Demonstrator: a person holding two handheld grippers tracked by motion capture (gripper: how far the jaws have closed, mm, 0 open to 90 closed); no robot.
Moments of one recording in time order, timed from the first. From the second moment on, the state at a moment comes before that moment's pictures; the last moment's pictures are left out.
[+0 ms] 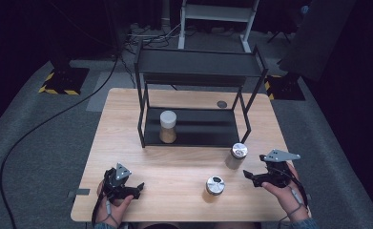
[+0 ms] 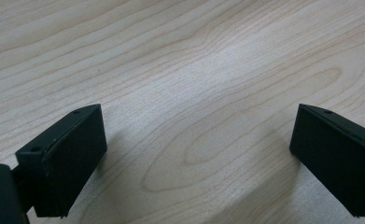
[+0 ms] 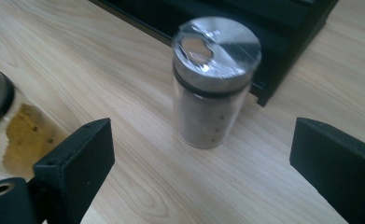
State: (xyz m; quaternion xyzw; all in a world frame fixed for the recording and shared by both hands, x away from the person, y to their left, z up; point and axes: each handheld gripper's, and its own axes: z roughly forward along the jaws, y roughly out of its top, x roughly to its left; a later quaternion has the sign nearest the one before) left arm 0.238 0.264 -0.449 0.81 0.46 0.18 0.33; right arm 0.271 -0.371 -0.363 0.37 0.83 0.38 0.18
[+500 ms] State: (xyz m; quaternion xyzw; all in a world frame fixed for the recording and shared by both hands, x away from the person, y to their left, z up) left arm 0.238 0.264 -0.449 0.81 0.46 0.18 0.33; right arm 0.270 -0.344 -0.344 0.34 0.83 0.40 0.18
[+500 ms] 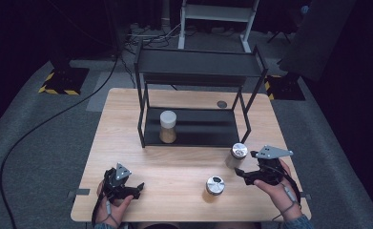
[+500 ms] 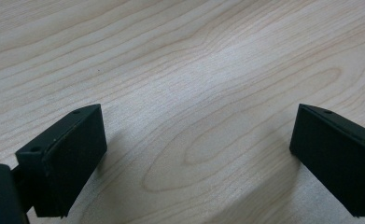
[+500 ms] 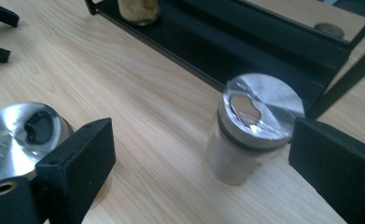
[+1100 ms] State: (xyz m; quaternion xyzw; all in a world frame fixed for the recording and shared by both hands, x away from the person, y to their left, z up) left arm 0.238 0.264 -0.449 0.81 0.46 0.18 0.33; right arm 0.269 -0.309 -0.337 0.31 0.84 0.41 0.16
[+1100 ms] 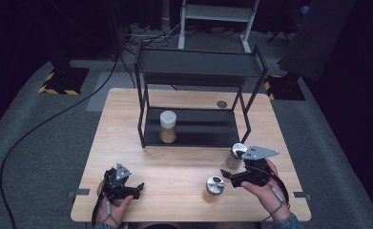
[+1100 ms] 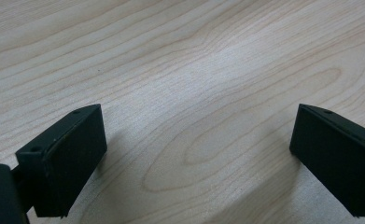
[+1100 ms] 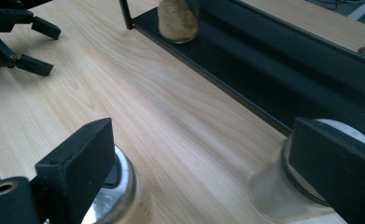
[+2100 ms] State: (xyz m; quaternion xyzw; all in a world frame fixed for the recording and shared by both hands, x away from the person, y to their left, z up) left arm 0.238 0.264 -0.449 0.81 0.46 0.18 0.33; right arm 0.258 -0.275 -0.349 0.28 0.86 0.40 0.12
